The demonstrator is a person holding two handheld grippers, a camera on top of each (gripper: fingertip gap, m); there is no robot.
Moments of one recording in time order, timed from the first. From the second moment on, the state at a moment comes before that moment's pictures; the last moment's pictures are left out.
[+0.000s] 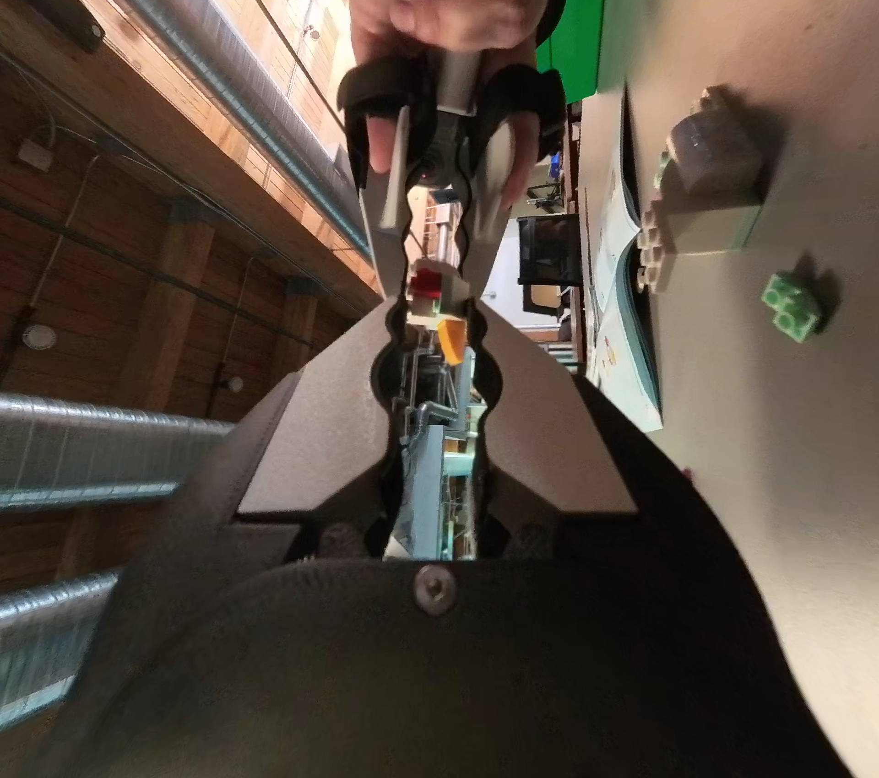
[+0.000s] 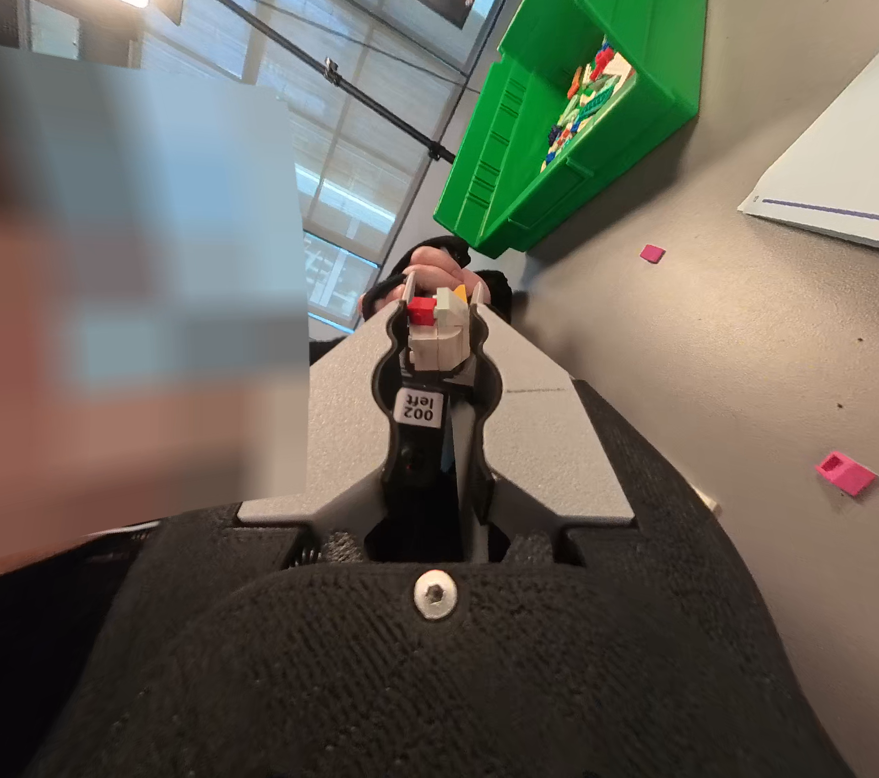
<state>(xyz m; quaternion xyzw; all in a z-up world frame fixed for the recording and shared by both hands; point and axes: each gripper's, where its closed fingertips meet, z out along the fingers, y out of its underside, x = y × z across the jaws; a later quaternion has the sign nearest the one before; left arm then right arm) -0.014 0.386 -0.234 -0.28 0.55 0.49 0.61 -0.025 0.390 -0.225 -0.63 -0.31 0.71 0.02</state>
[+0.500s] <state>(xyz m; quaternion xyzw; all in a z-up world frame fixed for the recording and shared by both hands) -0.029 0.397 -0.234 -0.39 0.52 0.41 0.65 -0.007 0.440 -0.209 -0.59 -0.43 0.59 0.34</state>
